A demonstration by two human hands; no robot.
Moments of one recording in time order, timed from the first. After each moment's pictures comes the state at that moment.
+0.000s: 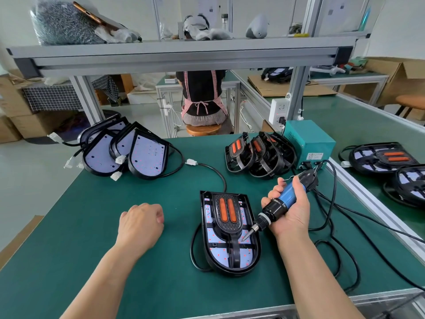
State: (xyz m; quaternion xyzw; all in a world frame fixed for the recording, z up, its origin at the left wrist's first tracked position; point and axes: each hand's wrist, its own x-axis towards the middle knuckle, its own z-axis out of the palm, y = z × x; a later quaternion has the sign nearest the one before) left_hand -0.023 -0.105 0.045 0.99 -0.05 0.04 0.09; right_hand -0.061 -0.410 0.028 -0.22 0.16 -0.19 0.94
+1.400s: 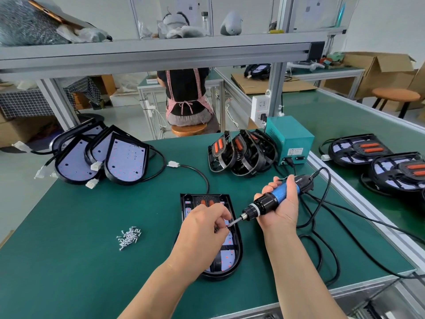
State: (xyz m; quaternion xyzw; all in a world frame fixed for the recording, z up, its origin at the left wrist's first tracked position) left_hand -0.093 -0.232 0.068 0.88 -0.27 0.02 0.39; right_hand -0.062 -0.424 0.033 -0.14 0.19 -0.24 0.94
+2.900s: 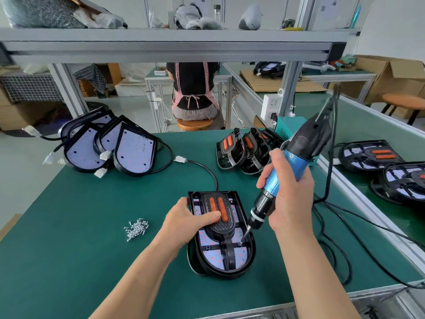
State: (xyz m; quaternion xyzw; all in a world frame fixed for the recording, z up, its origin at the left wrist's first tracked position) left_hand -0.045 -0.195 0.044 0.82 0.00 -0.15 0.56; right_hand -0.095 -0.378 0.111 -0.50 0.07 -0.36 0.78
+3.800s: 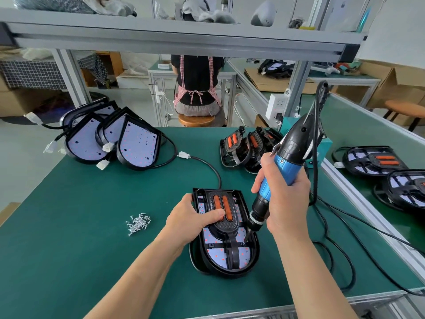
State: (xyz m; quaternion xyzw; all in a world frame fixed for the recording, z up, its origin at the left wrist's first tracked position) left_hand -0.045 -0.195 0.042 0.81 0.00 -0.16 0.56; right_hand -0.093 -0.364 0.104 -0.59 0.02 -0.36 0.72
